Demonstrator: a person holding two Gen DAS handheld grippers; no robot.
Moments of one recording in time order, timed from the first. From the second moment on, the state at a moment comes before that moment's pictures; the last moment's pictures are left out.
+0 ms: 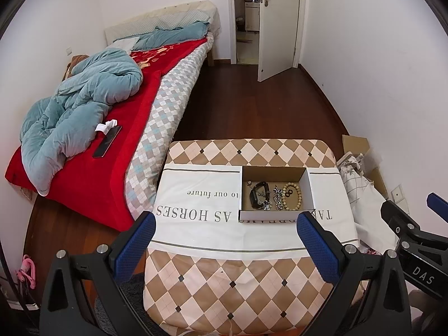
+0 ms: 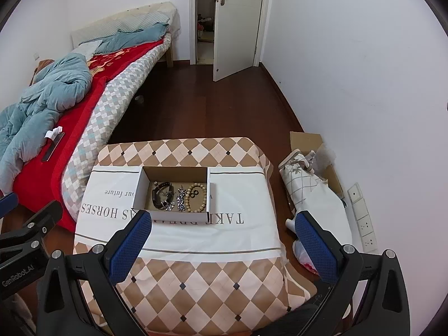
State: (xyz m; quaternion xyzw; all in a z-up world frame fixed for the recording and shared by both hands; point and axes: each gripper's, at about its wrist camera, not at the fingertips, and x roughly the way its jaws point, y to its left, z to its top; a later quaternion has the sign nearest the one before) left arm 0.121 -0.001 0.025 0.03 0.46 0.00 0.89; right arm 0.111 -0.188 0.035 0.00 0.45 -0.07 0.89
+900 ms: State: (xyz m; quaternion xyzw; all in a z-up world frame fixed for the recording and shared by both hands) left arm 0.117 -0.002 0.031 0.03 0.45 0.00 0.89; right arm 0.109 -0.186 0.038 0.00 0.45 -0.07 0.89
